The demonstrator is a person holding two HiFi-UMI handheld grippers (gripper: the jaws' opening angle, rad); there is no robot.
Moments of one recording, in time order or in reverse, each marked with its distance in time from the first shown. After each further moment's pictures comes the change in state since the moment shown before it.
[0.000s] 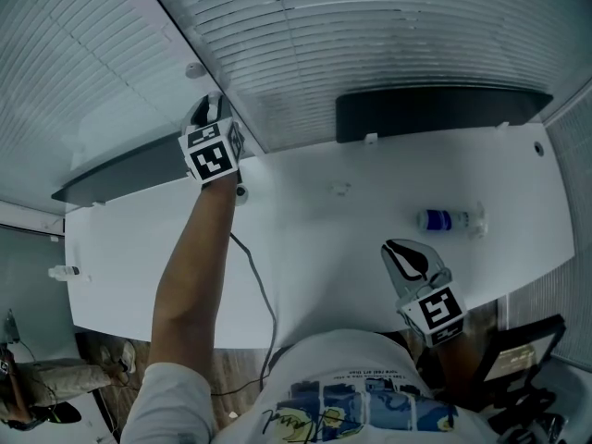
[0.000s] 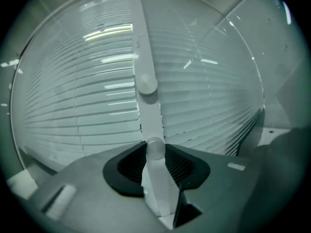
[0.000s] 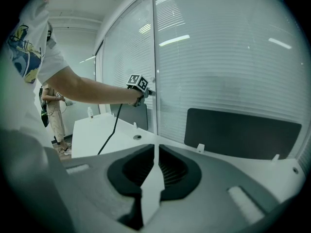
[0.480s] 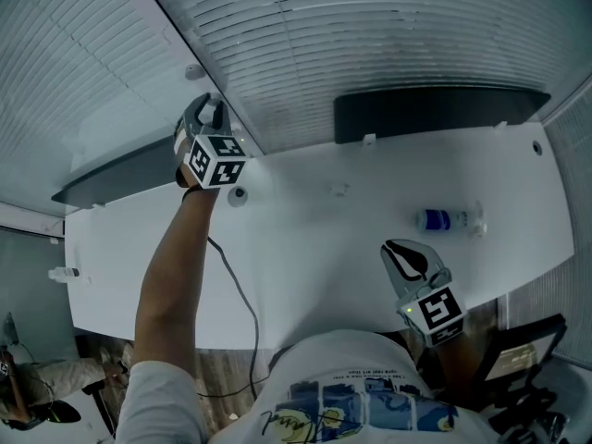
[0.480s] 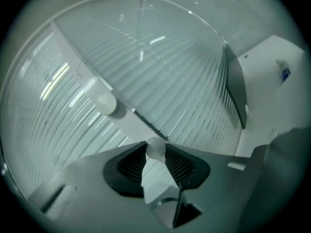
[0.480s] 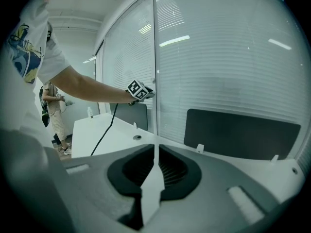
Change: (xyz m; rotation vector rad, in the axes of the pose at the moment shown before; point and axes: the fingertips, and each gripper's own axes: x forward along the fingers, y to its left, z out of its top) left arm 0.006 -0.009 -0.006 0.708 0.016 0.014; right arm 0.000 0.000 -0.001 -0.017 0.009 -0.005
